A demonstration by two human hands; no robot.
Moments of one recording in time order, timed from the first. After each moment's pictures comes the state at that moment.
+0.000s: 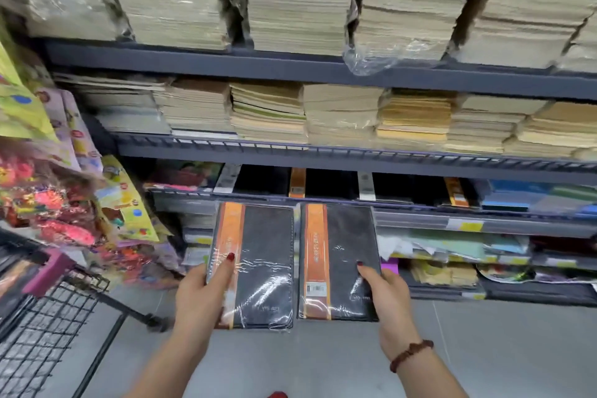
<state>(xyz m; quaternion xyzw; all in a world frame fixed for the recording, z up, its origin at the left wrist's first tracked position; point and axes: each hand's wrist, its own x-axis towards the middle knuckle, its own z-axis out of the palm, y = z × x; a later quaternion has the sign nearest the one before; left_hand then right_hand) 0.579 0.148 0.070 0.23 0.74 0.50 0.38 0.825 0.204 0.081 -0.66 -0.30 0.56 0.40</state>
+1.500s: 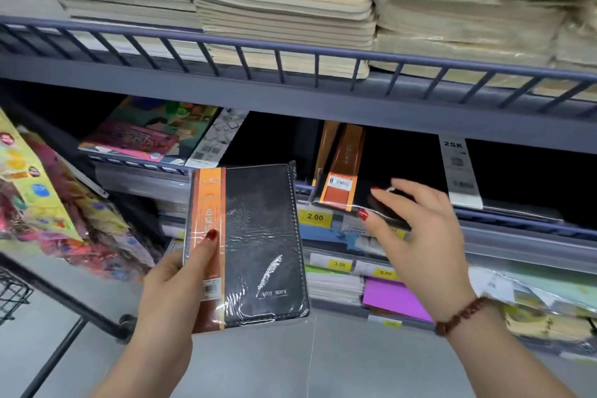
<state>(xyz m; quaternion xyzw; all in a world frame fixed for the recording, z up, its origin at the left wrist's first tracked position) 0.566 0.267 -0.046 0.07 0.73 0.56 0.38 0.783 0.387 -0.049 -0.55 -0.76 0.15 0.31</state>
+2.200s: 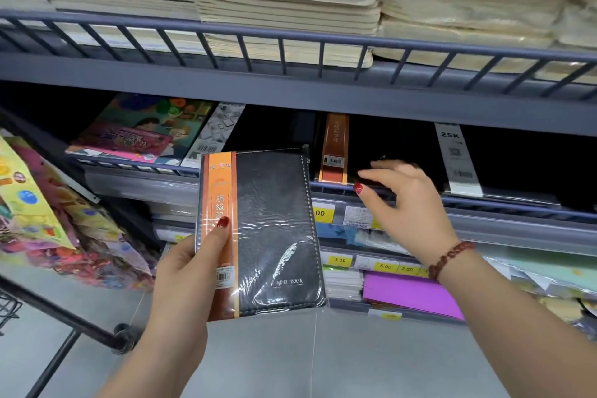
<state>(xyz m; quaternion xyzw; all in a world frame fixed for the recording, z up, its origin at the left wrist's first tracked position) 0.566 0.276 -0.043 0.11 0.71 0.57 0.41 0.769 0.420 -0.053 -0.52 -0.79 0.19 0.27</state>
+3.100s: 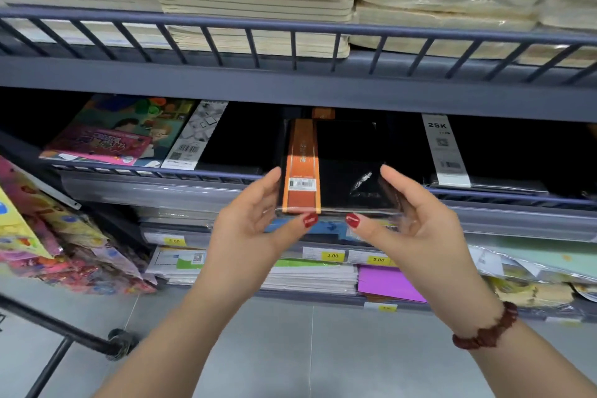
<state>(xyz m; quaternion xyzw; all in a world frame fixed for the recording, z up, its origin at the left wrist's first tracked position) 0.600 0.322 -0.035 0.40 0.60 0.53 0.45 0.781 0.363 -0.031 -0.52 -0.59 0.48 0.39</state>
